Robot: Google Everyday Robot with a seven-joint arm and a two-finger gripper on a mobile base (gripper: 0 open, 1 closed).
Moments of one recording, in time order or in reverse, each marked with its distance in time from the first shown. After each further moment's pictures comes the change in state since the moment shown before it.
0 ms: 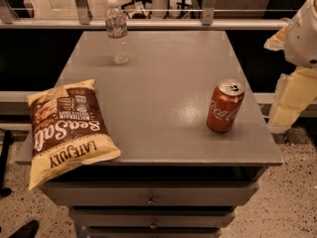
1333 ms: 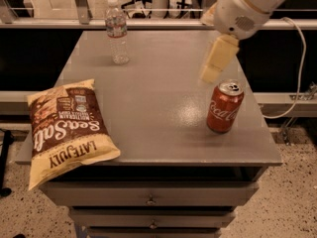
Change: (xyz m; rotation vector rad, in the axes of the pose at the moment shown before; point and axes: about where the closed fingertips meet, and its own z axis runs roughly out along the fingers) arm -0.123 -0.078 0.043 -0.001 -0.267 -0.090
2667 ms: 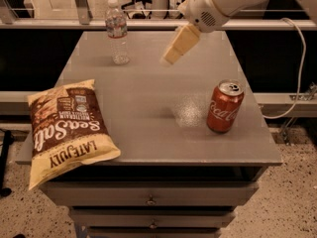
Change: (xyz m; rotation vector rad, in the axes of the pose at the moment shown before) arm -0.059 -0.068 0.055 0.067 -0.272 0.101
